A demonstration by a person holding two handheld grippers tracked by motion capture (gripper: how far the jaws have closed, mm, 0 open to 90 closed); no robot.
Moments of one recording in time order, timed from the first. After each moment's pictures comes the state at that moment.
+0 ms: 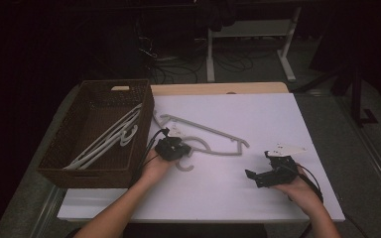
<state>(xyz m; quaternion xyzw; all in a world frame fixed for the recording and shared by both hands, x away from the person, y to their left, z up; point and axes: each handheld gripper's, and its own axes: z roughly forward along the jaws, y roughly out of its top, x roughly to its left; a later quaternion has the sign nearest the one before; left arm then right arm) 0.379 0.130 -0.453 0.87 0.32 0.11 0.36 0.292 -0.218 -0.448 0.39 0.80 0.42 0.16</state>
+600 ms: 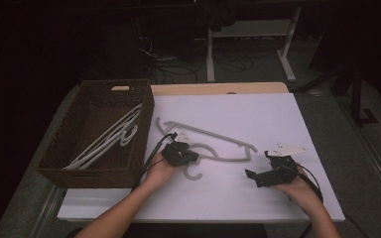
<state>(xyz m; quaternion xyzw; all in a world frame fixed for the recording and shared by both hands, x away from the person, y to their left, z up) 0.363 0.108 -0.455 0.89 0.28 0.07 0.36 0.292 -0.218 -0.448 0.39 0.80 0.42 0.16</state>
